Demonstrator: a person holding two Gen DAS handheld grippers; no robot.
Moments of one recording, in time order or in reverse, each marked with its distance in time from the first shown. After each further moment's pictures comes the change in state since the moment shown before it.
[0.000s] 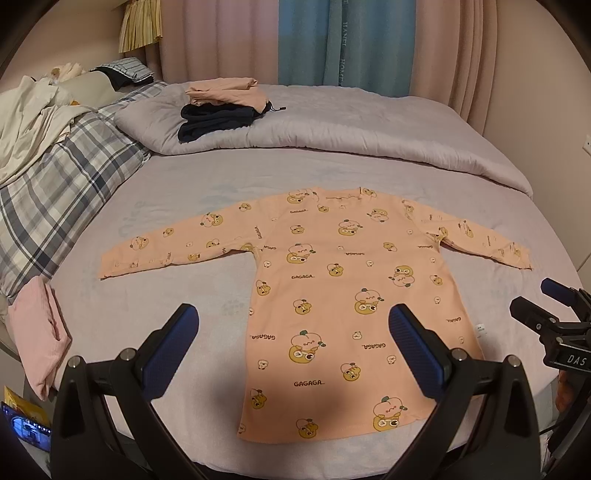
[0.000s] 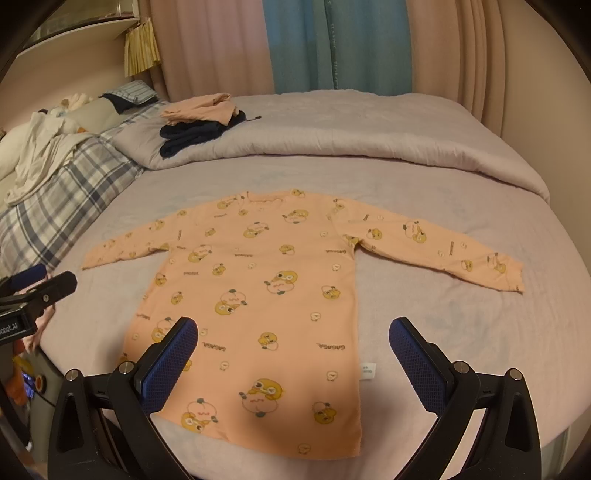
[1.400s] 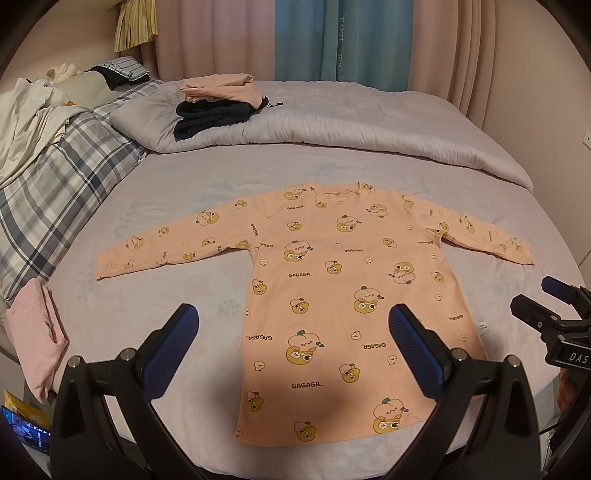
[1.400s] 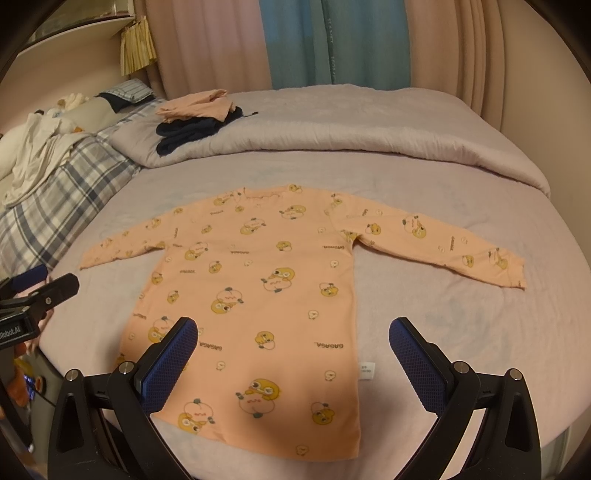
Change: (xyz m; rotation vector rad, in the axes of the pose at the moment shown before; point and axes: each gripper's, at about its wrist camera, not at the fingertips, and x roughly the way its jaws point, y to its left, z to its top) left arm 0.007 -0.007 0.000 0.008 0.012 0.001; right arm 0.006 -0.001 -0.002 0.007 0.017 -0.001
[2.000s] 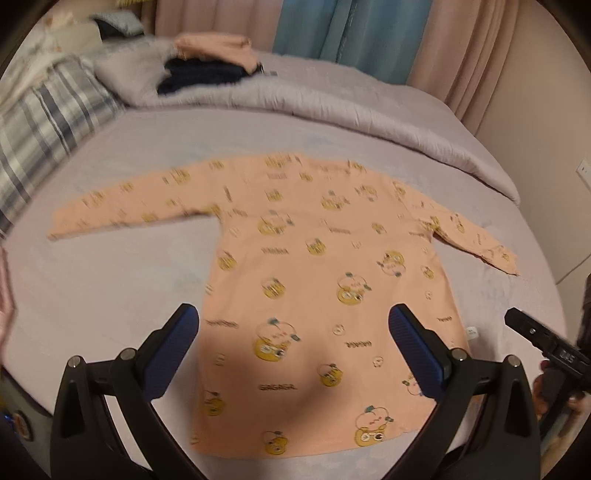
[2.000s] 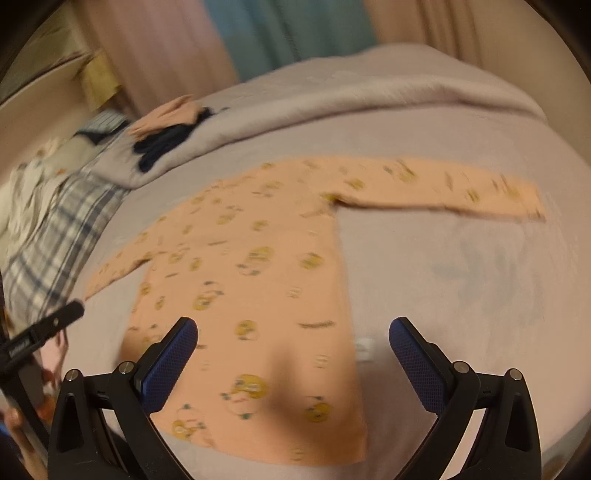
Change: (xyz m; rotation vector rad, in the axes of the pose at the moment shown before) left arm 0.066 0.012 -0.020 -0.129 0.107 -0.166; right arm 0.042 -0.063 -0.031 0.253 0.053 0.082
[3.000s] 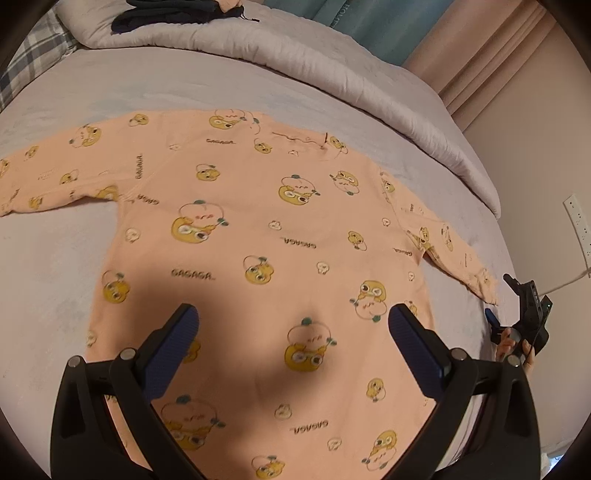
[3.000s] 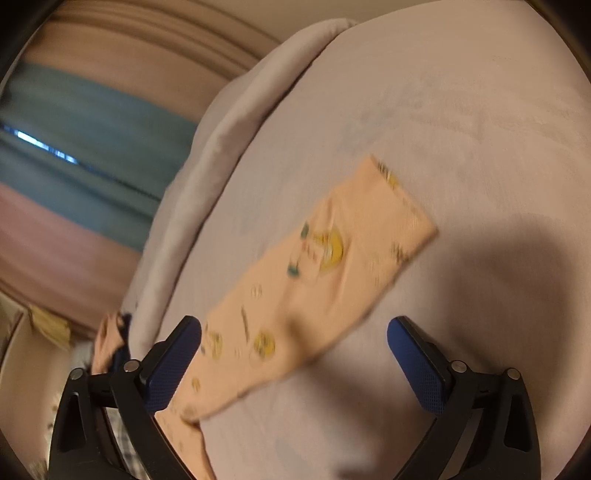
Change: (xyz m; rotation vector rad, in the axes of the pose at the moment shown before) left arm 0.112 -0.020 0.058 -0.093 0.138 -0.169; right arm 0.041 -0.239 0.055 0.754 -0.292 0.057
